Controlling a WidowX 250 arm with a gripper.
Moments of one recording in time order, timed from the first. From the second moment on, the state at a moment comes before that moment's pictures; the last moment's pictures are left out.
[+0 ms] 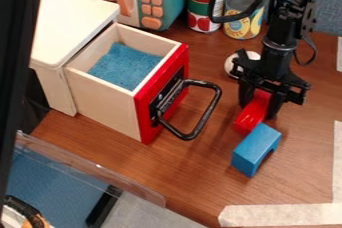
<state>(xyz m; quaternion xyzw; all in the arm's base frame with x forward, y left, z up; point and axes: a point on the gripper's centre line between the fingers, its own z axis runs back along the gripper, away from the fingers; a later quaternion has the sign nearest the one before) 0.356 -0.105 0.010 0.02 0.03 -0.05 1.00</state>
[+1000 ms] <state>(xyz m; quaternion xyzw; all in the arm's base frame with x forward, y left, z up) 0.321 -0.061 0.154 -0.01 -0.07 0.11 0.99</state>
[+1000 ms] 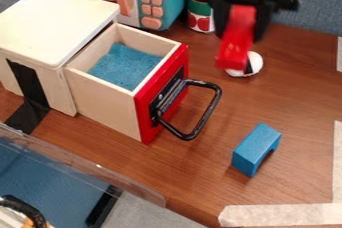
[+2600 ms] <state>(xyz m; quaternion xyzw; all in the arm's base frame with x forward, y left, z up) 0.319 0.066 0.112 0.02 -0.05 0.38 0.92</state>
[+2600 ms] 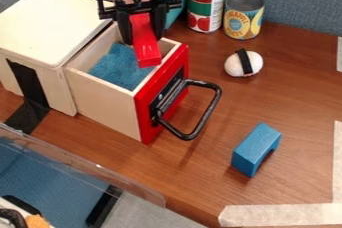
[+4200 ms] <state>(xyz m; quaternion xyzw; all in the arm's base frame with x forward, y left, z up) 0.297 0.075 0.105 0.09 -0.01 0.41 0.91</state>
